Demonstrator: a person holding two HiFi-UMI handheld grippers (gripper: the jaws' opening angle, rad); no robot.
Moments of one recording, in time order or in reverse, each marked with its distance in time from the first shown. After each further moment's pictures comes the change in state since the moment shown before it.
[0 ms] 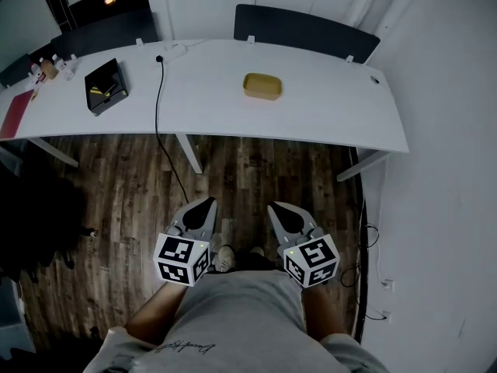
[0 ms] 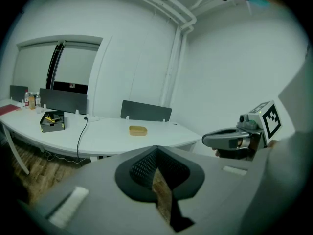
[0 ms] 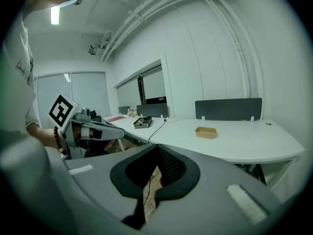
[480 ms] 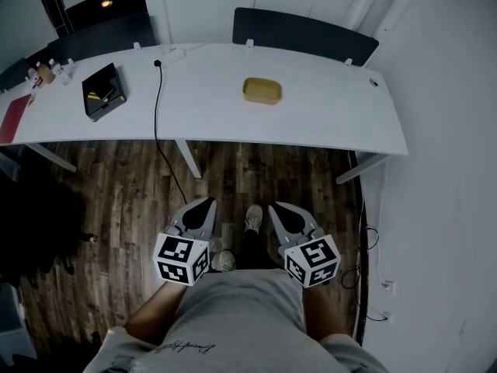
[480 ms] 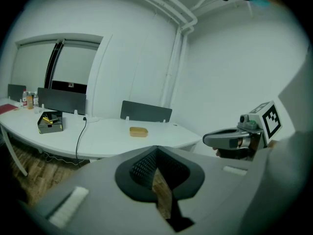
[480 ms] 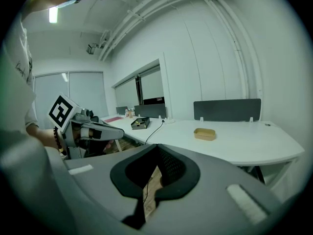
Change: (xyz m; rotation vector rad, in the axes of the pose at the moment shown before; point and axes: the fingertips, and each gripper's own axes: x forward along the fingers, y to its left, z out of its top) left arm 0.013 0.018 0.009 -0.003 -0.007 -0.017; right arm 0.018 -0.006 0.009 0.001 -0.003 -0.024
